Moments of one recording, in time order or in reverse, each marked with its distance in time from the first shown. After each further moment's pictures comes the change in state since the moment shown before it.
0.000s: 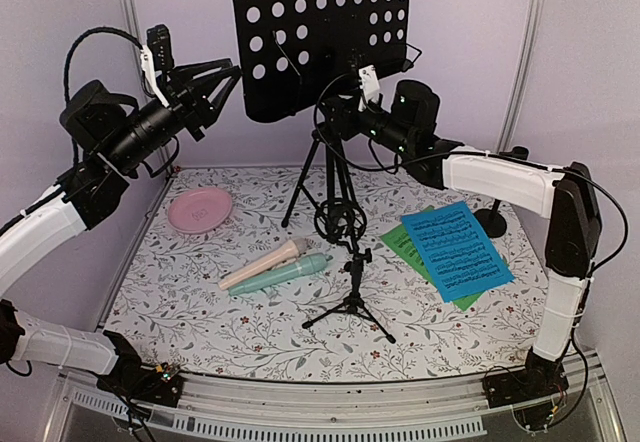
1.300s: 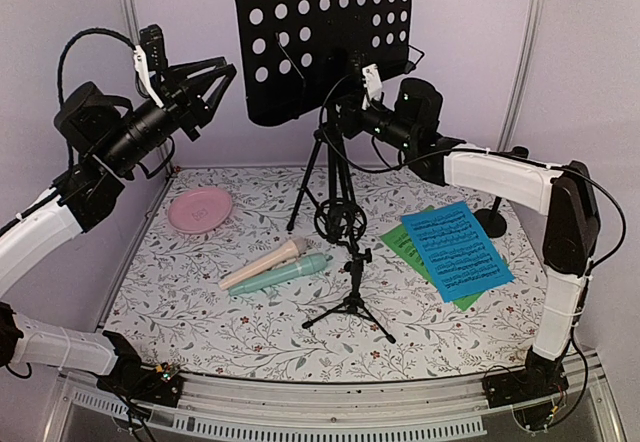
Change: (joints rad) left arm 0.000 -0.024 -0.010 0.000 -0.019 0.014; right arm -0.033 0.021 0.020 0.023 -0.084 0.011
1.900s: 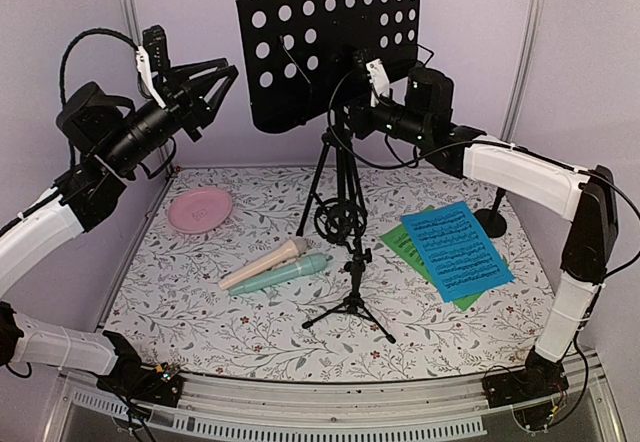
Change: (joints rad) left arm 0.000 0.005 -0.002 0.000 0.000 0.000; right arm 0.000 -0.116 -0.011 -0.239 0.004 -0.048
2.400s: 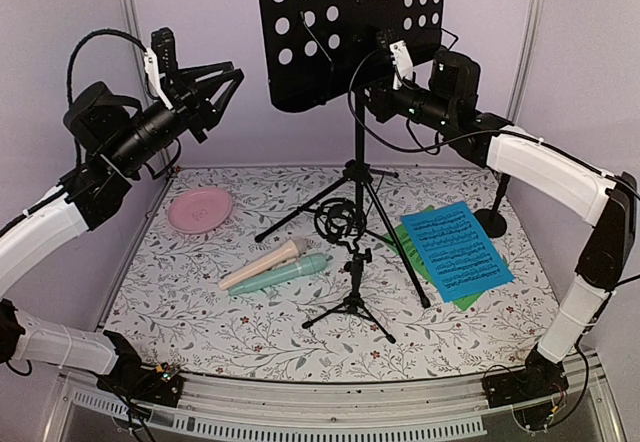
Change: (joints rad) left arm 0.000 0.023 0.000 0.001 0.001 0.000; right arm -0.044 -0.096 0.013 -0.093 0.010 -0.023
